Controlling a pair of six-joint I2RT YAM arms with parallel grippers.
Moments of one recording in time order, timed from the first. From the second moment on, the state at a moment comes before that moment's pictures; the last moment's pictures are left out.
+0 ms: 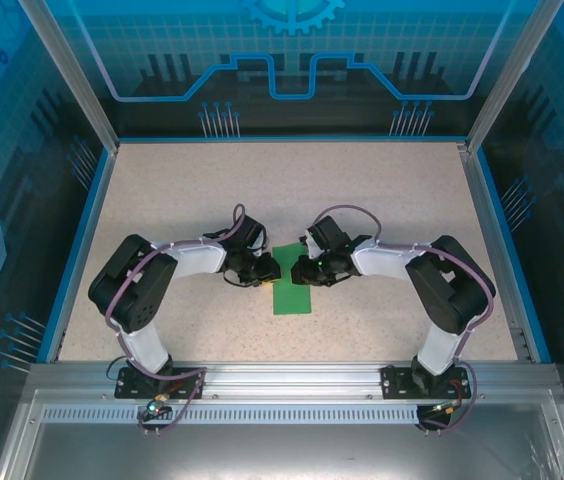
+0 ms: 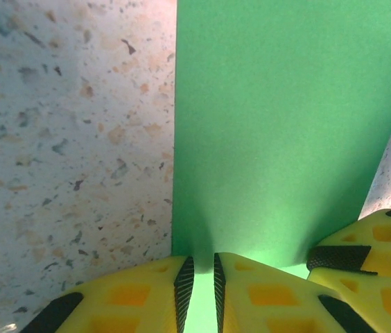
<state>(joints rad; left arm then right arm) -0.52 1.77 0.88 -0.26 0.42 -0.79 0.64 1.76 0.92 -0.24 -0.40 0.62</state>
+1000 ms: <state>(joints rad) -0.53 1.80 0.95 -0.34 0.38 -0.76 0.61 1.75 0.93 -0.23 -0.39 0.59</state>
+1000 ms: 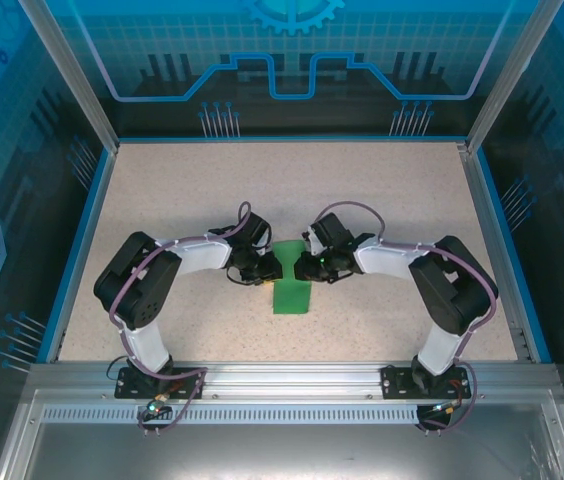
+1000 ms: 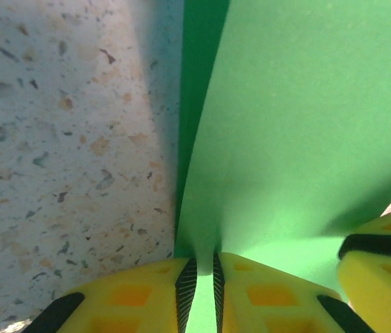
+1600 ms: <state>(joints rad) -0.55 1.80 0.95 -0.35 0.36 -0.74 0.54 1.84 0.92 -0.12 -0.46 0.57</state>
